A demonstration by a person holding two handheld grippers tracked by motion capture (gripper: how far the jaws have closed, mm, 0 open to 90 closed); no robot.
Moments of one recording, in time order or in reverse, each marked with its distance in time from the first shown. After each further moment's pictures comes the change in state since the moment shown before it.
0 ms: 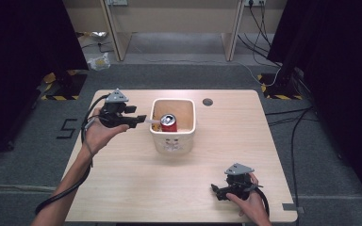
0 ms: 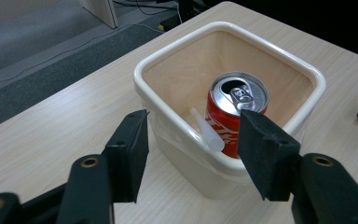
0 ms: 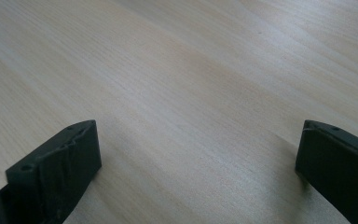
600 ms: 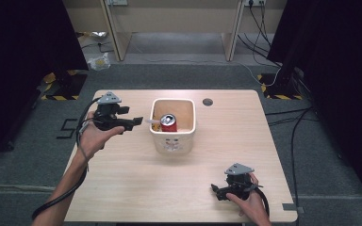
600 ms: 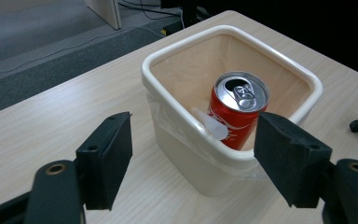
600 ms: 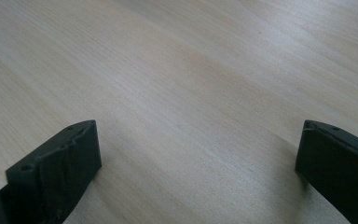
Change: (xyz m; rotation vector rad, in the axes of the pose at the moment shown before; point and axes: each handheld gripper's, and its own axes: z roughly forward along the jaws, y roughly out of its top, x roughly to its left) left arm 0.005 -0.012 -0.010 -0.029 0.000 -0.068; right arm 0.000 0.000 0.000 0.002 0.000 0.000
